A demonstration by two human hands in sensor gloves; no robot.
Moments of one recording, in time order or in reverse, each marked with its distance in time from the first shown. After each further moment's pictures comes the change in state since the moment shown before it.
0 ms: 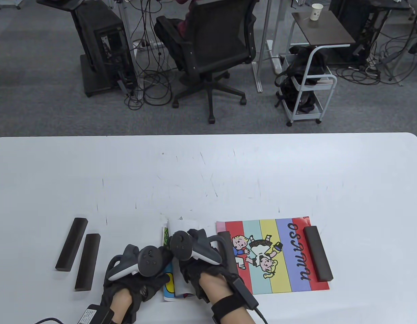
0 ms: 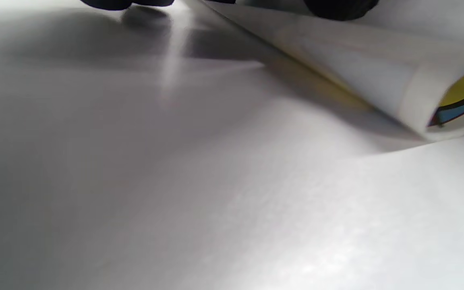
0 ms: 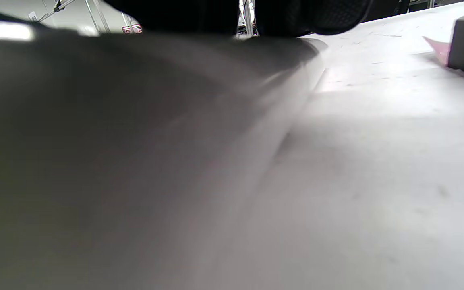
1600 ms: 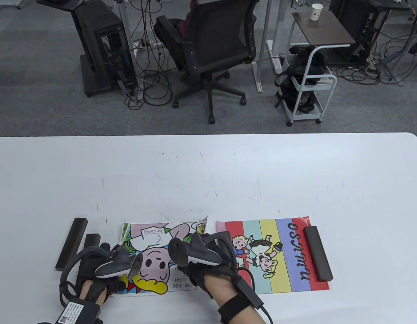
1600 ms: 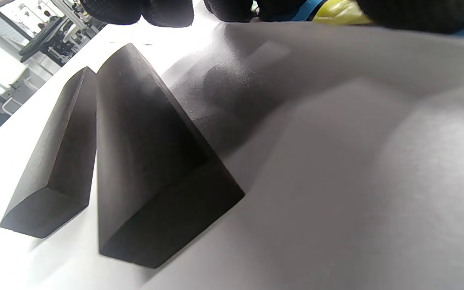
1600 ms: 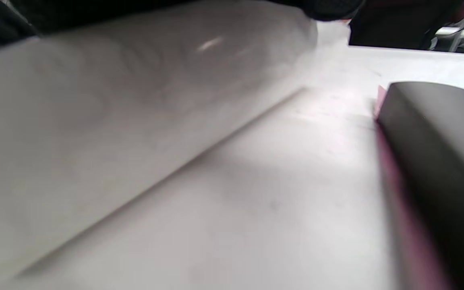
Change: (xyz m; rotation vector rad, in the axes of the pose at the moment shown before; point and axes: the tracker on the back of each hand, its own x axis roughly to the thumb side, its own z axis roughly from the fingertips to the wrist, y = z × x) left_hand -0.051 0.013 0.022 -0.125 0.329 -0.675; right_hand 0.004 -0.011 0.014 0.126 -0.070 0.278
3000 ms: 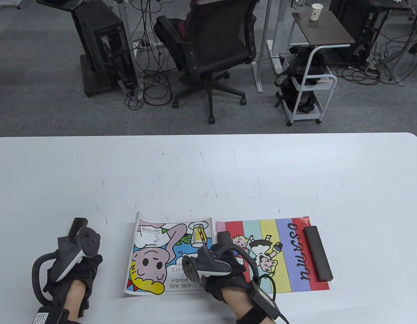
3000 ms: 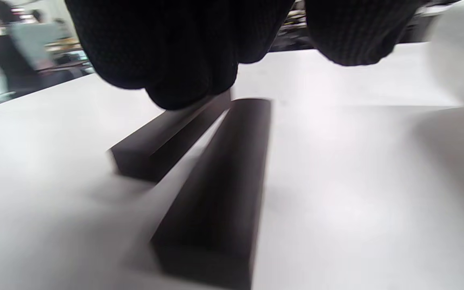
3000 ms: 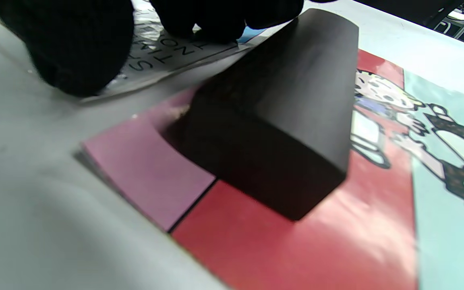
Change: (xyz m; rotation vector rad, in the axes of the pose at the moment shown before) left_hand -0.087 -0.010 0.046 0.058 0.530 0.689; right_hand -0.017 0.028 0.031 0.202 0.022 0.221
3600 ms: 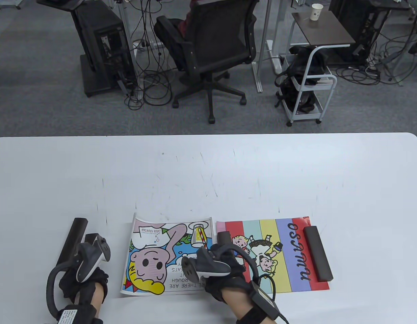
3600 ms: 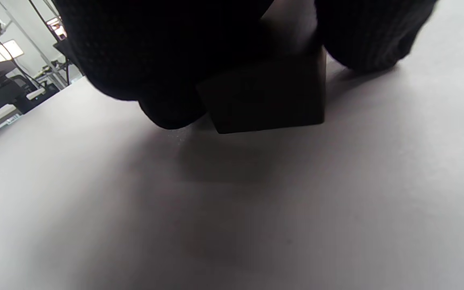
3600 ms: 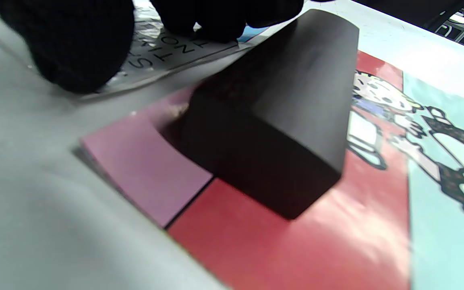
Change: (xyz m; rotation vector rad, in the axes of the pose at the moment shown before) left_hand 0.023 -0.046 -0.011 -0.120 0.186 -0.209; right_hand 0.001 0.000 0.000 0.004 -0.003 0.016
